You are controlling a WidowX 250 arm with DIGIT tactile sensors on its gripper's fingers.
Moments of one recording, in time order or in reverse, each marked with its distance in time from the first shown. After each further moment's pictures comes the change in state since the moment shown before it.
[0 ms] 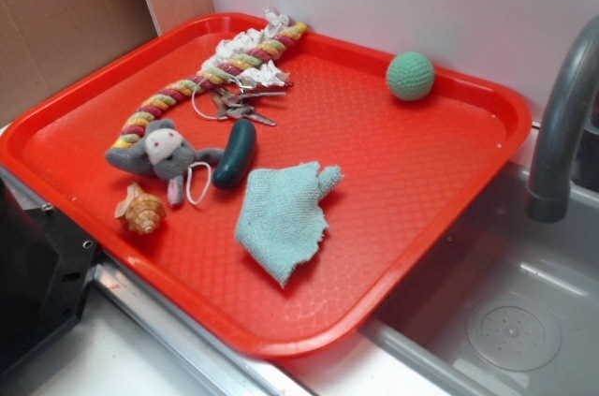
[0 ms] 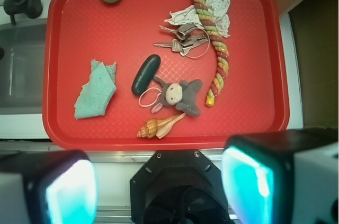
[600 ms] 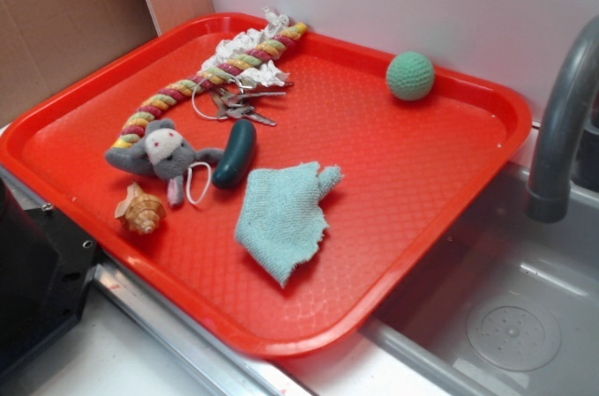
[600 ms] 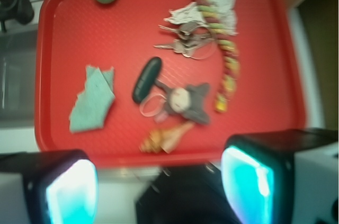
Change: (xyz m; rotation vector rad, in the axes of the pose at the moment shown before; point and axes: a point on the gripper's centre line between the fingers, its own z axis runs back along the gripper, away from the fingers) arm 0.007 -0.012 -0.055 -0.054 -0.056 0.059
